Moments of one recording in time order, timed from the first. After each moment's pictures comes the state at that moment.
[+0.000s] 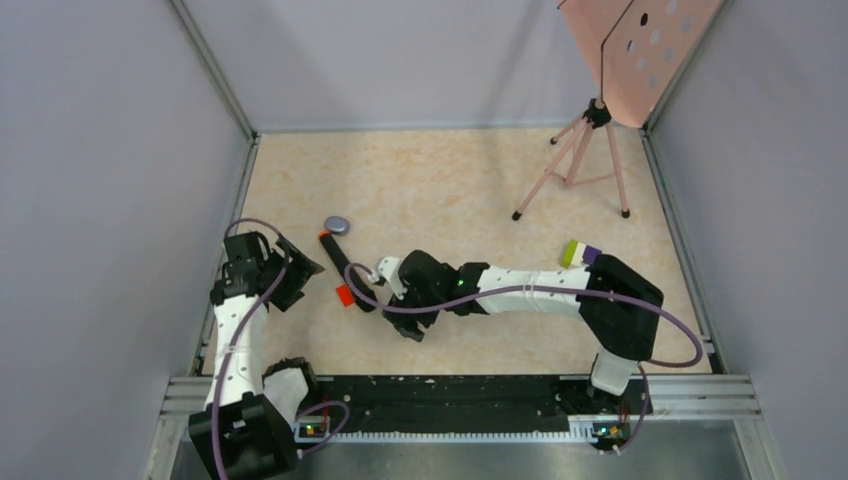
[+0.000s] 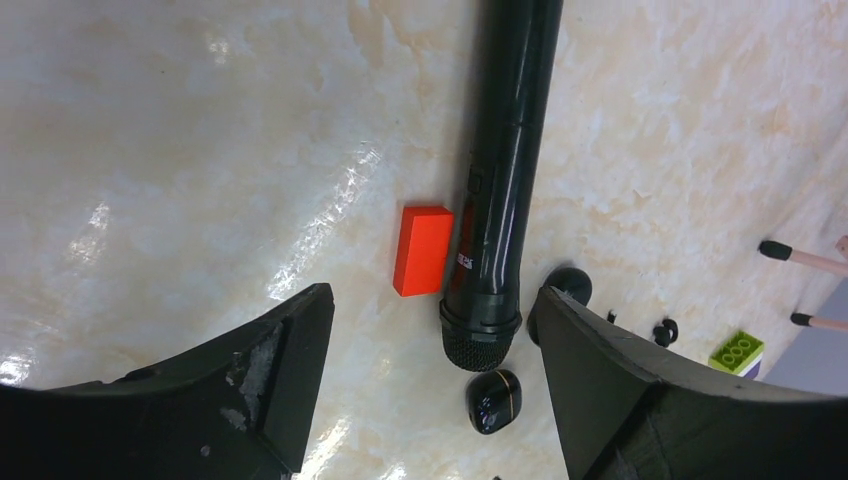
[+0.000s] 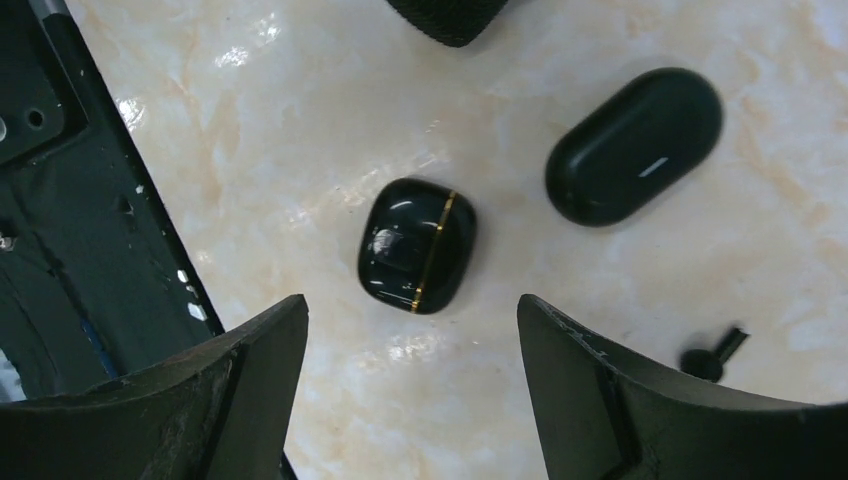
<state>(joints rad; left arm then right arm) 0.30 0.93 0.67 -0.69 0.28 -0.63 1.12 1.73 1.13 -0.28 -0.13 0.00</state>
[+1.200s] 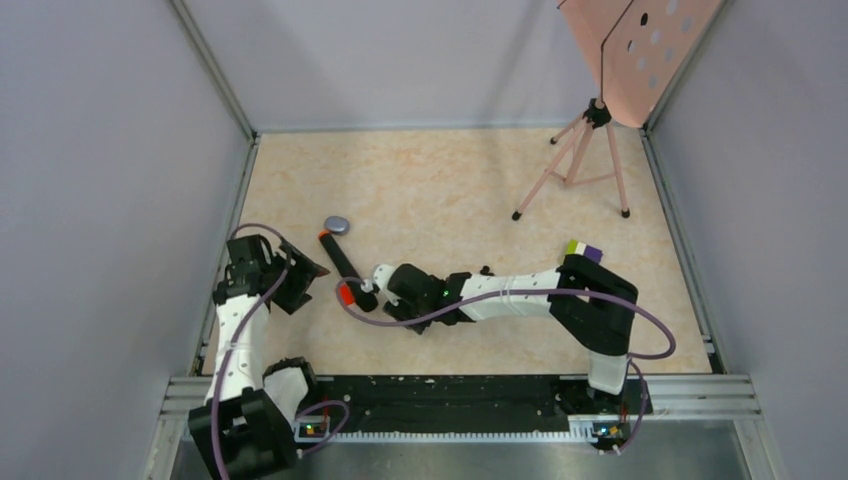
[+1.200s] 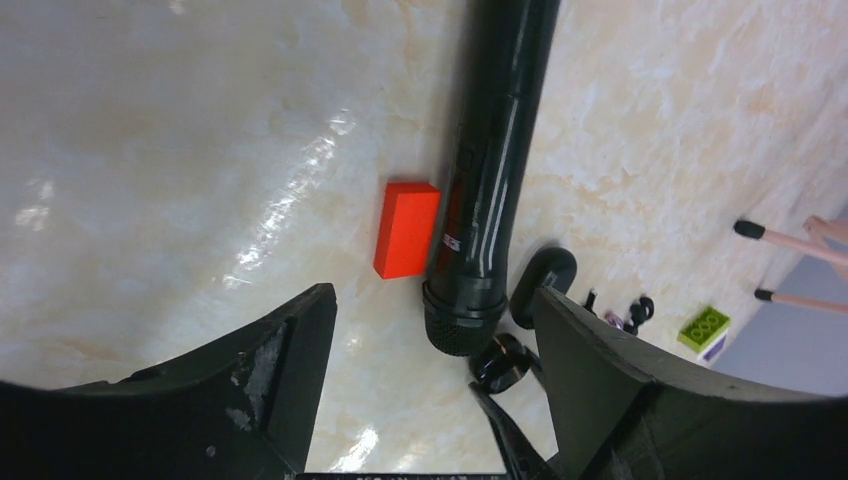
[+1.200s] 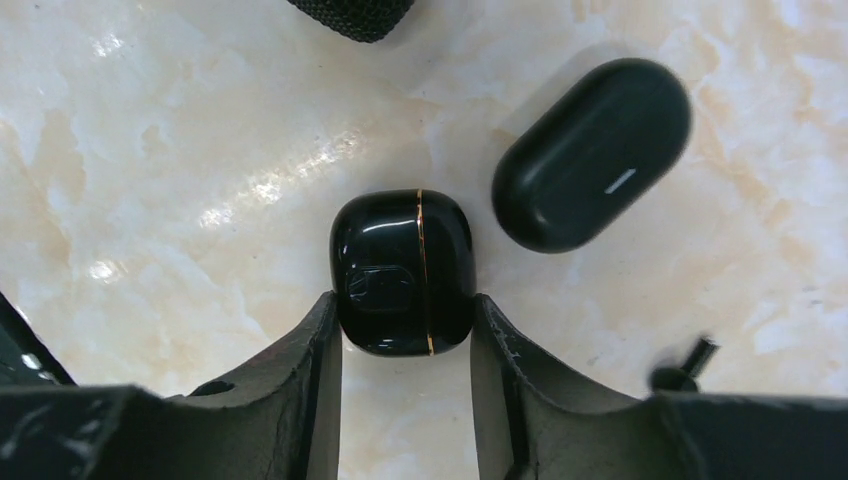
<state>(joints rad) 0.31 0.91 0.62 -0.68 0.32 -0.68 1.19 1.86 1.15 -0.22 0.09 0.04</state>
